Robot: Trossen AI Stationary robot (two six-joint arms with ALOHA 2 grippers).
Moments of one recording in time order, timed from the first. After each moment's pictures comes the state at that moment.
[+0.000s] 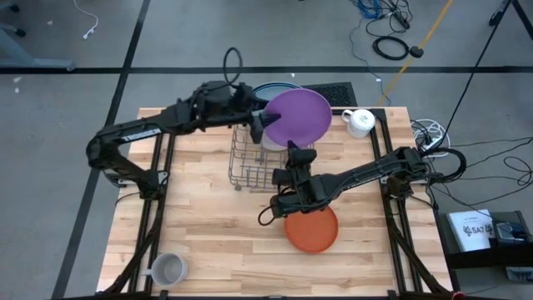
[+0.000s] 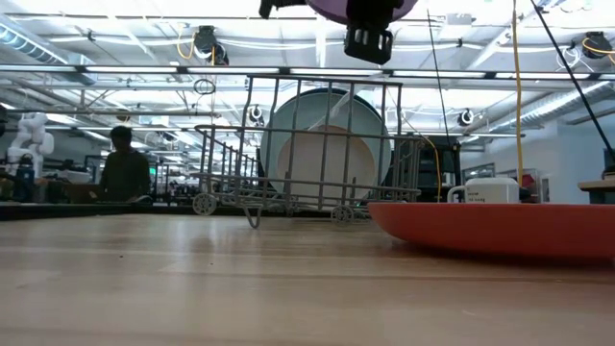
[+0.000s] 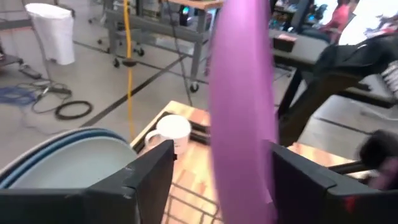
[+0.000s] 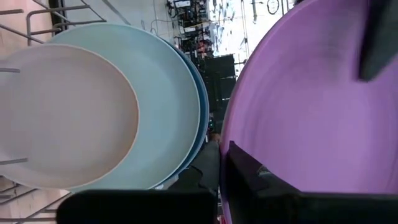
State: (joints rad) left arm 0.28 1.46 1.52 -0.27 0.01 -0.15; right arm 0.27 1.87 1.61 -0.95 1.57 -0.15
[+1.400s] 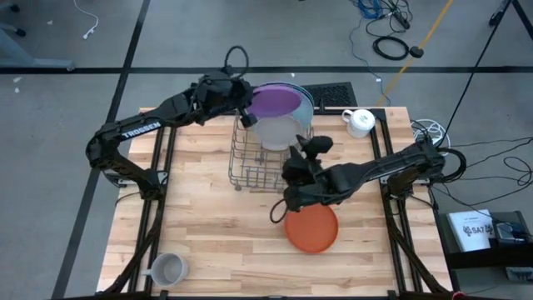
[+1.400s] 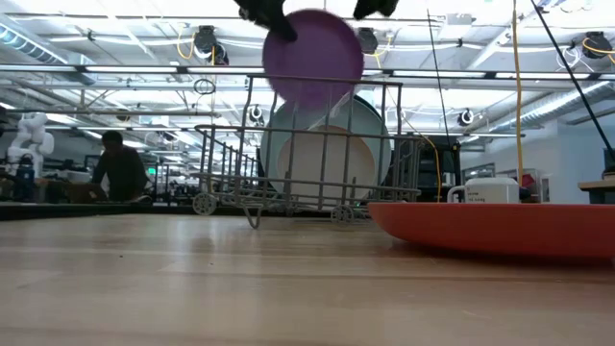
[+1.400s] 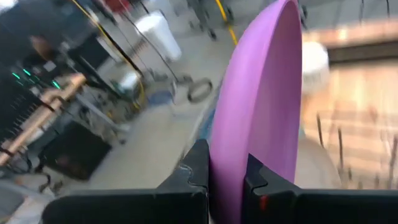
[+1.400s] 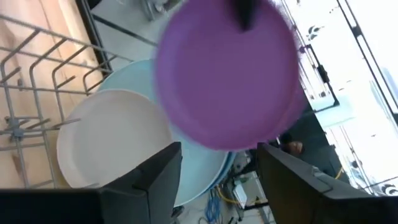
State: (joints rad) left arm 0.40 1.46 1.52 -0.42 -0.29 0.43; right arm 0.29 1.70 1.61 -0.94 1.34 0.03
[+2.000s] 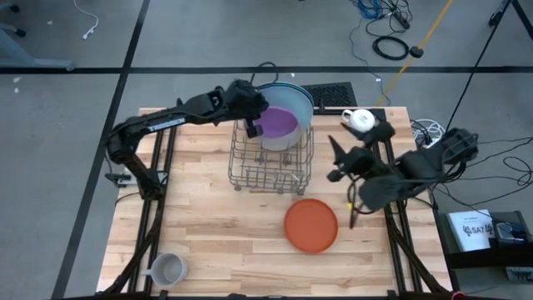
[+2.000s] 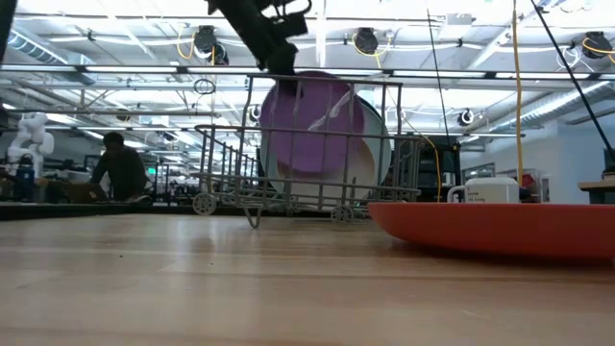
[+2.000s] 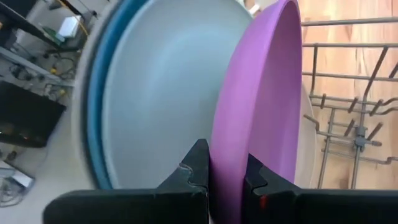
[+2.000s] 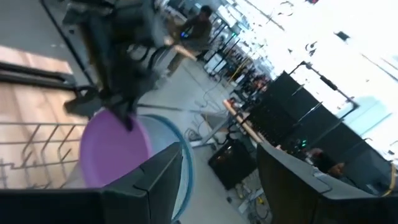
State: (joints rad) left arm 0.44 1.64 1.52 -0.55 -0.18 0.41; right arm 0.52 1.33 1.61 -0.95 1.47 0.03
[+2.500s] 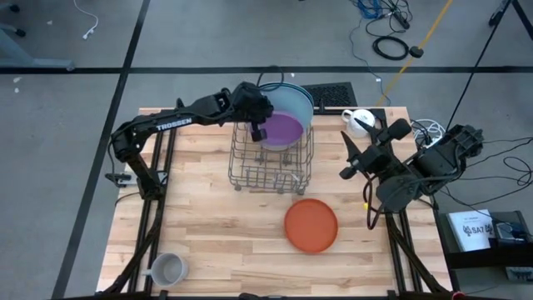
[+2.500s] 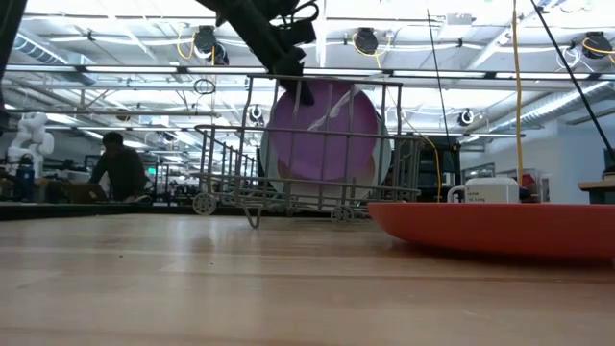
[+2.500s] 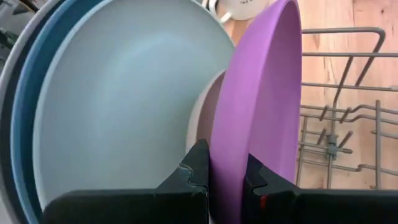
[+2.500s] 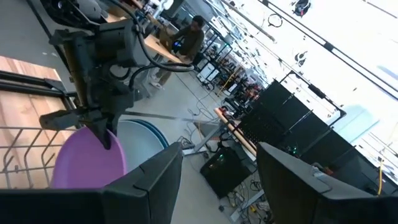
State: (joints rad) left arm 0.43 1.70 1.52 -0.51 -0.07 0.41; right arm 0.59 1.27 1.61 -1.01 1.55 0.02
